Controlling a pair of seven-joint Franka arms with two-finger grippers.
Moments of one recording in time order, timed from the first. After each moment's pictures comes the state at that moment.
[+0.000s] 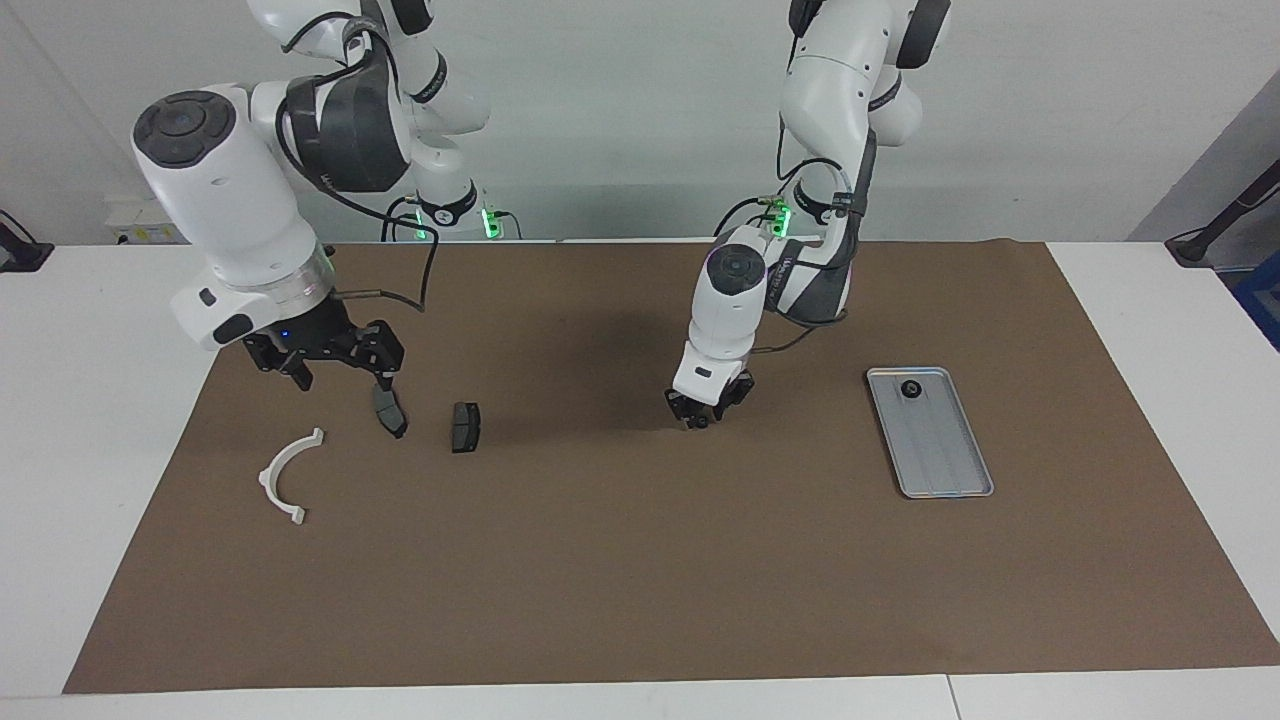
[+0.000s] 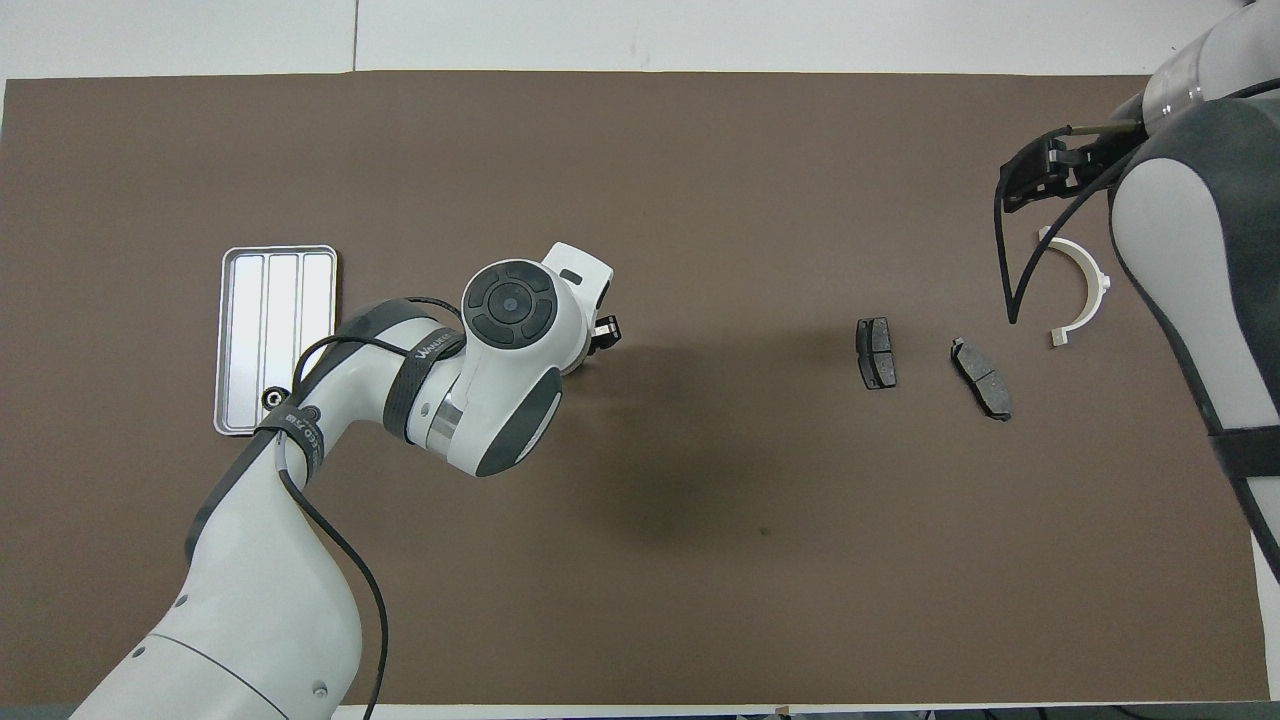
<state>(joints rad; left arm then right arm) -0.56 0.40 -0.04 -1.86 0.01 2.32 -0.82 -0.01 0.30 0.06 -1.34 -0.04 1.67 0.07</state>
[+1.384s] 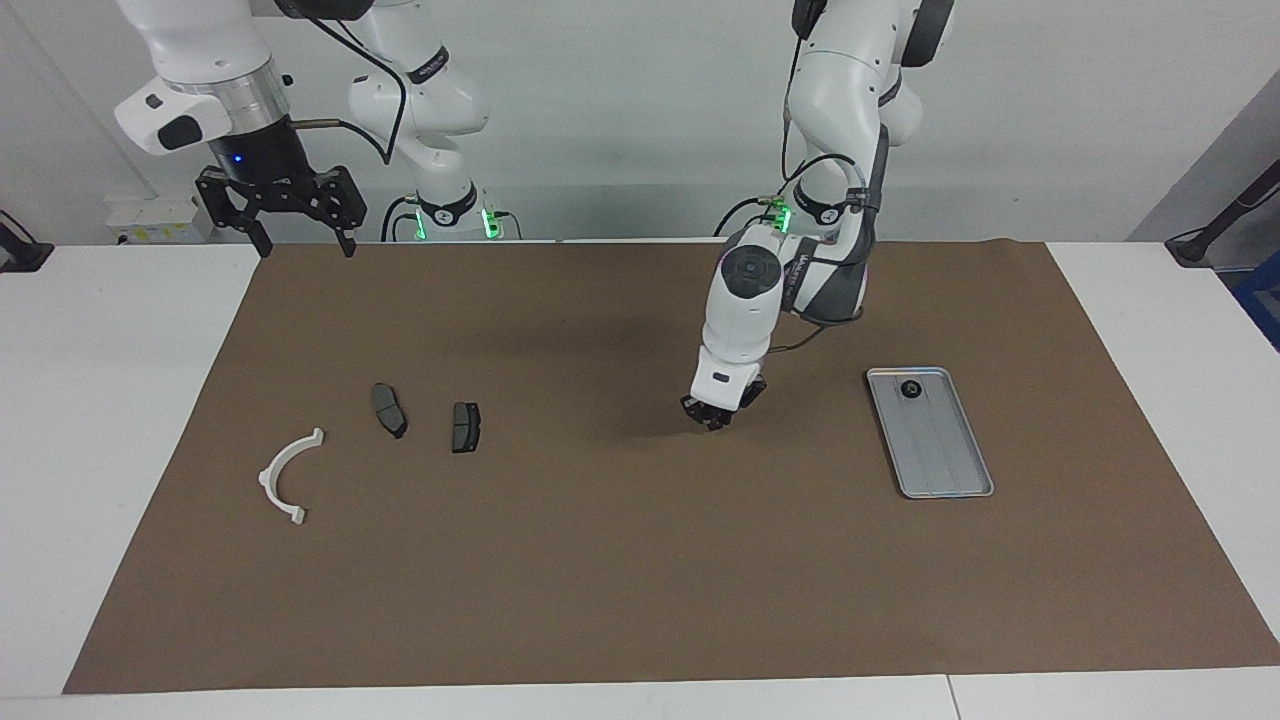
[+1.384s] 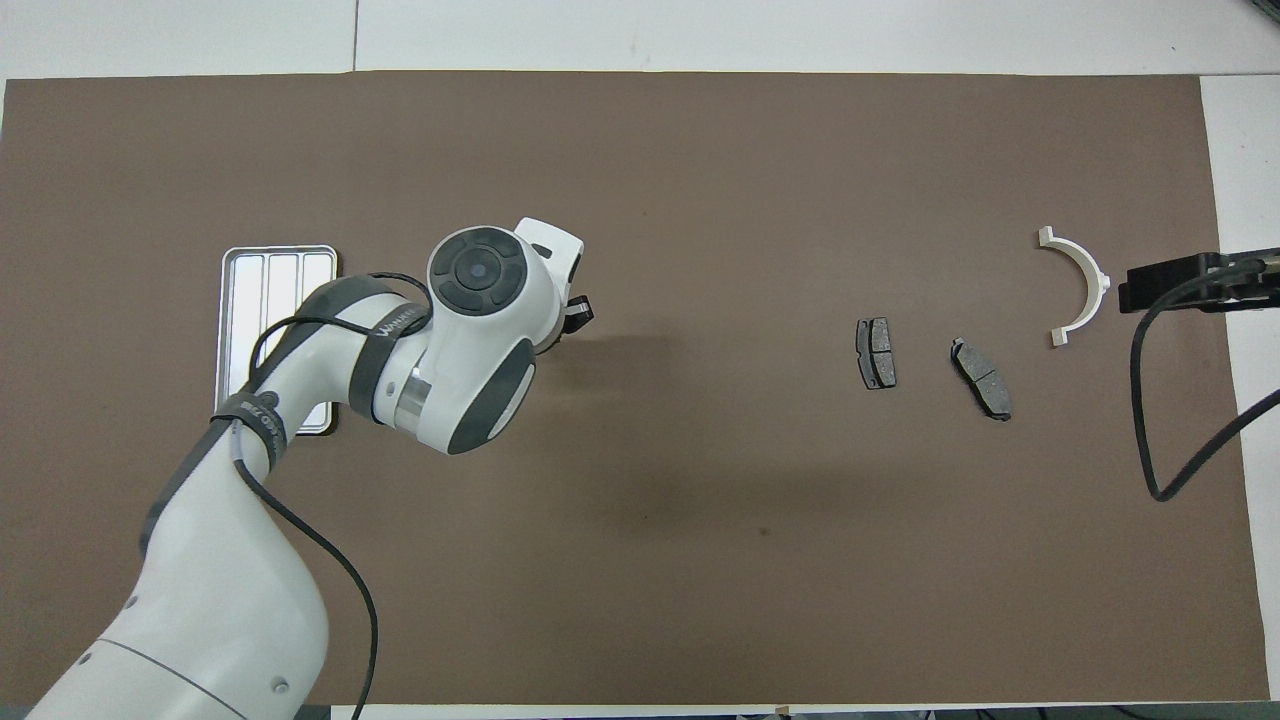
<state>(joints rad) -0.52 0.37 -0.01 -1.81 0.02 2.21 -0.82 -0.04 -0.07 0.06 -1.58 -0.02 1.58 0.03</state>
